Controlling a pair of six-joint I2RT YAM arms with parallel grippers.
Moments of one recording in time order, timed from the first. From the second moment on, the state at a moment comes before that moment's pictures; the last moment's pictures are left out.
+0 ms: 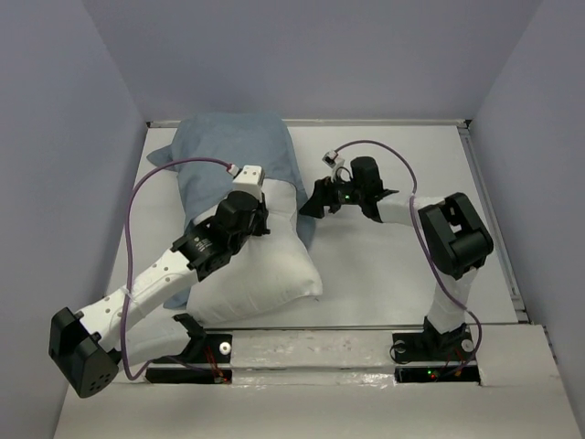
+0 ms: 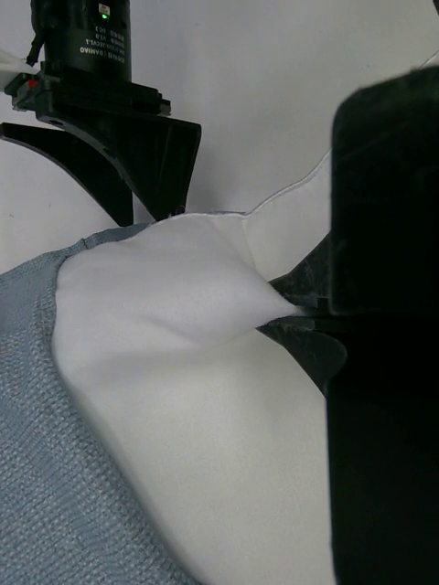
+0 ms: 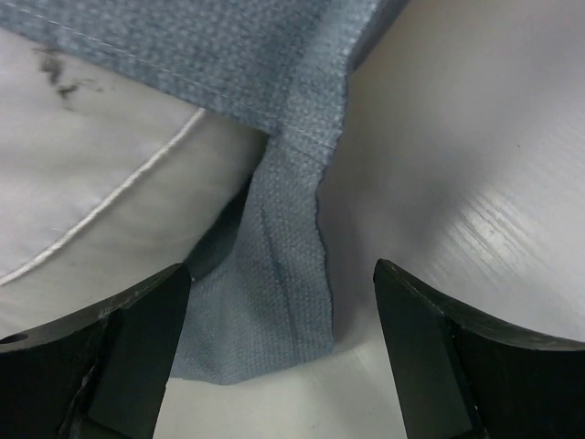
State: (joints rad) left arm -0.77 1.03 0.87 -0.31 -0.37 -0.40; right arm 0.43 1.89 1.08 0.32 -0.73 0.25
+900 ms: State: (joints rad) left arm -0.76 1.47 0.88 0.25 -0.42 -0.40; right arm 0.63 1.26 0.81 0.00 -0.23 0.33
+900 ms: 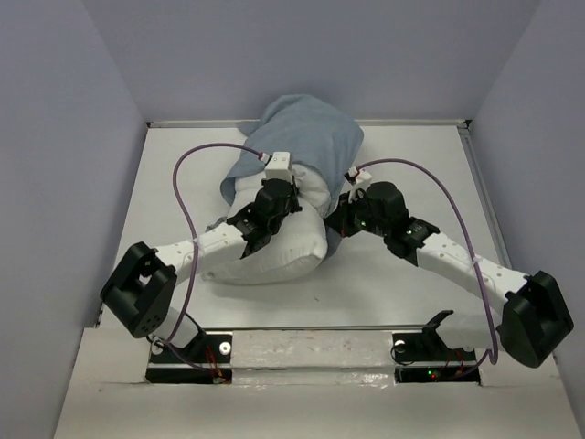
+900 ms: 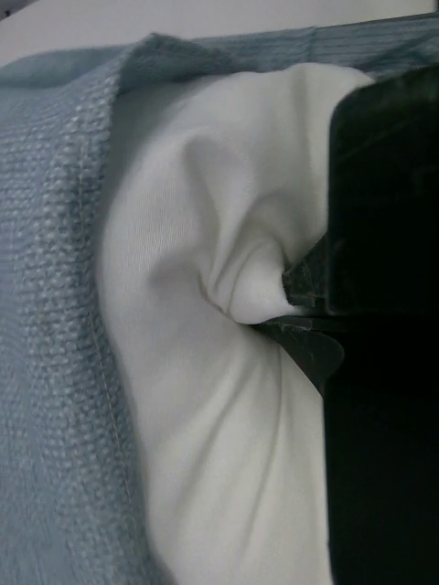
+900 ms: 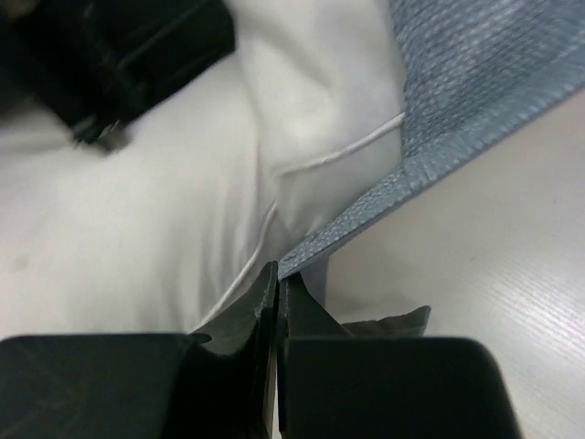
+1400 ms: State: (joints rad) left arm -0.84 1.52 0.83 0.48 -0.64 -0.58; right arm 0.73 1.34 0.88 -0.10 -0.18 0.35
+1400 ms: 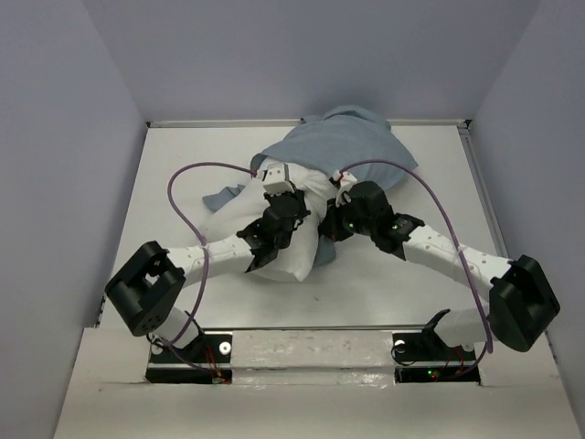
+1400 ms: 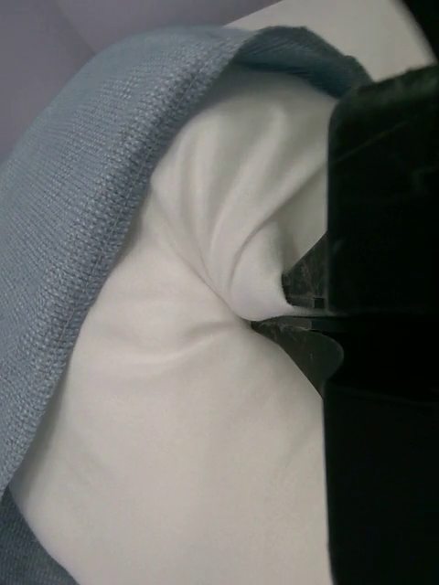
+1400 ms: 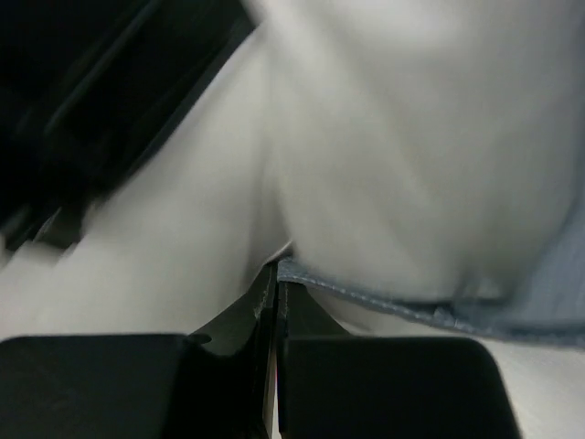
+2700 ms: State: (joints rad) left arm -0.88 1.52 0.75 0.62 -0.77 -0.52; right arm 0.59 1.41 0.99 -0.10 -0.23 0.32
